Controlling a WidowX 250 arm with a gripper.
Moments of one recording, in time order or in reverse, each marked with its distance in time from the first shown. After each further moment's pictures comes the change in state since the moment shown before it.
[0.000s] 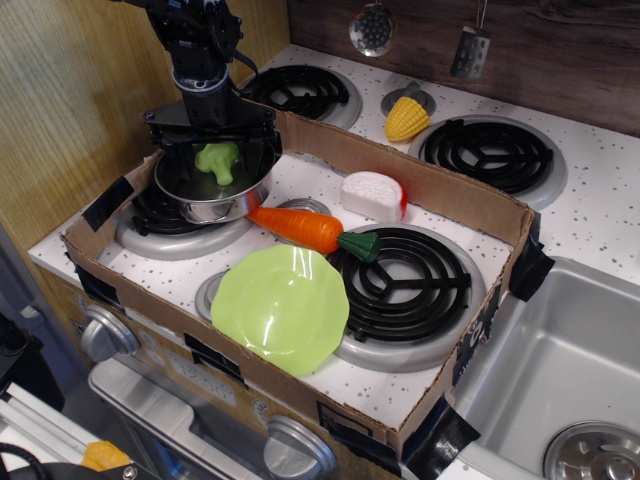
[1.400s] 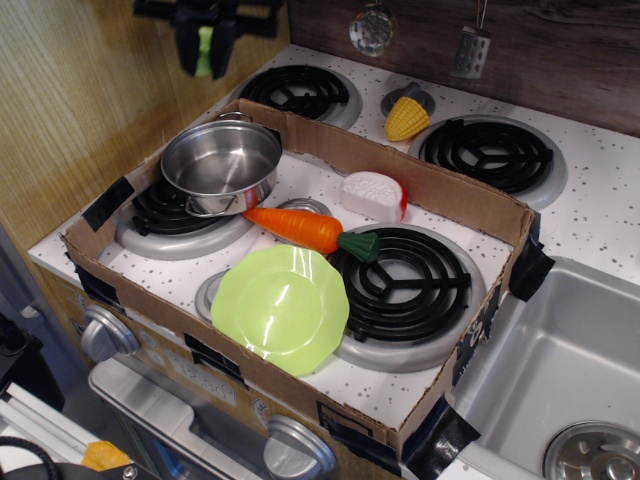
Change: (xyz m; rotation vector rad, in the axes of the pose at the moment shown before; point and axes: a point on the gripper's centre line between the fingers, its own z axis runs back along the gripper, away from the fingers) arm 0.027 -0.025 0.098 0.182 0.119 -0.075
